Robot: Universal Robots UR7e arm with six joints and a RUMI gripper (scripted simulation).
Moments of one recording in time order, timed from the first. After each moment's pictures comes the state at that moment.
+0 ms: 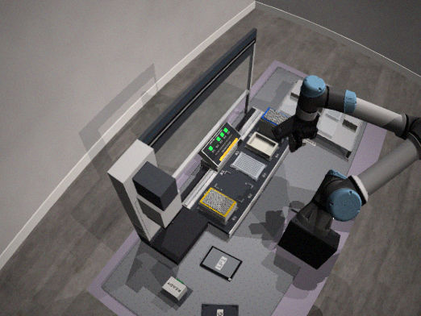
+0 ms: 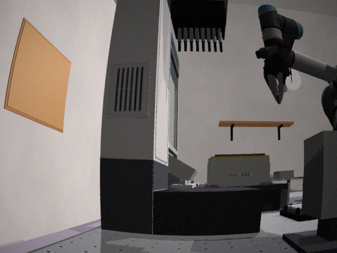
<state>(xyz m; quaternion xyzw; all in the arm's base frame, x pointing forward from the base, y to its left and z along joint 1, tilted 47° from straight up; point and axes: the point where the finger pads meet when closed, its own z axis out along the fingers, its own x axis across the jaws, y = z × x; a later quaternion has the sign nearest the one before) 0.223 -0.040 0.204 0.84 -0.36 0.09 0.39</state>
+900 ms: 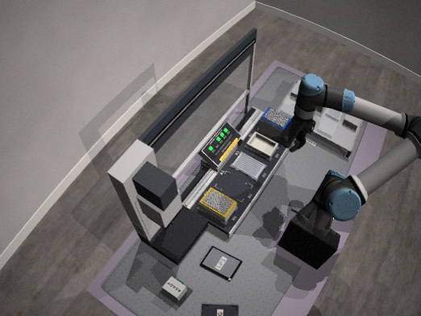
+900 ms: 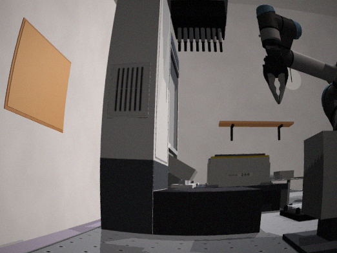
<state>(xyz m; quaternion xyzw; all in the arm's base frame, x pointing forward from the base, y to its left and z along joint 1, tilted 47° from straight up) 0.223 -0.040 0.204 0.90 -0.15 -0.01 0.41</state>
